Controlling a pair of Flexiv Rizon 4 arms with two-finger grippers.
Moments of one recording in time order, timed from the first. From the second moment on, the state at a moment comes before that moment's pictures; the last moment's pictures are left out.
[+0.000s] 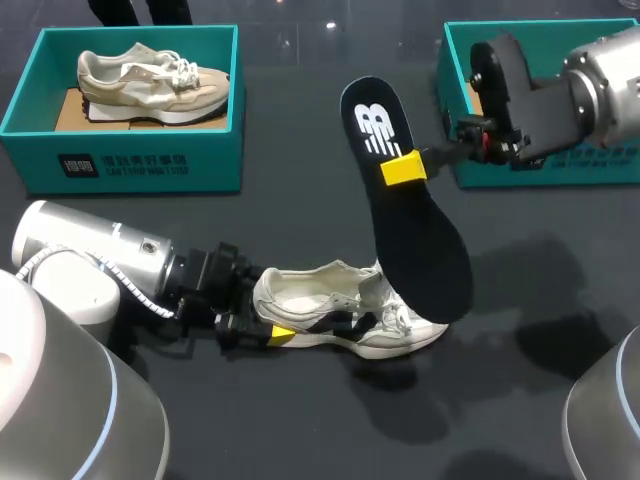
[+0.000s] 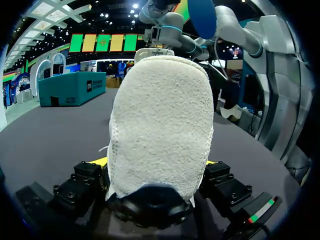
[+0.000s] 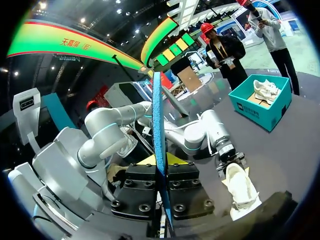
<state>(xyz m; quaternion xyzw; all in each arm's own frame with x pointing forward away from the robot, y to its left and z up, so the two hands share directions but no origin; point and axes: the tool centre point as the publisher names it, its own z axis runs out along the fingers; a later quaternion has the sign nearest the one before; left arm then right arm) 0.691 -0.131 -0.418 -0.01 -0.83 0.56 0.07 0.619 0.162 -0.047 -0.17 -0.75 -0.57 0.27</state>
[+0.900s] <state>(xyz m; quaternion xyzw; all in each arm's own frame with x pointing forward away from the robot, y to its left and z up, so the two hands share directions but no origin) 0.691 -0.131 -0.418 -0.01 -0.83 0.56 0.07 0.580 0.093 -0.048 -0.23 -0.71 -0.62 0.24</state>
